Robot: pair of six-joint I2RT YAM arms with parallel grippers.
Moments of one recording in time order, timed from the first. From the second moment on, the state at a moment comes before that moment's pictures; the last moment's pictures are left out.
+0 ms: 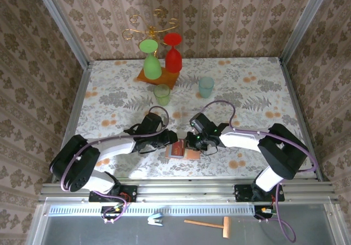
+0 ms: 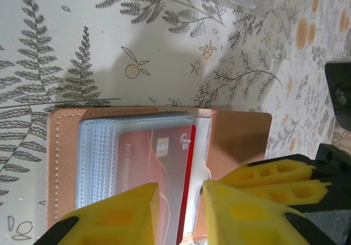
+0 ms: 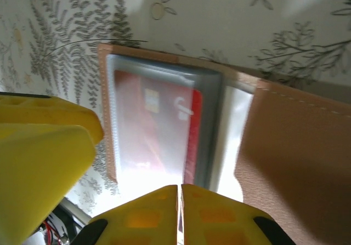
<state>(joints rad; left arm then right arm) -0.74 1.43 0.57 0.03 0.41 -0.96 0.76 1.59 0.78 -0.20 -0.33 0.94</state>
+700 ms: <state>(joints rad) -0.74 1.44 0.57 0.06 0.42 -0.98 0.74 1.67 0.83 -0.26 -0.27 0.81</state>
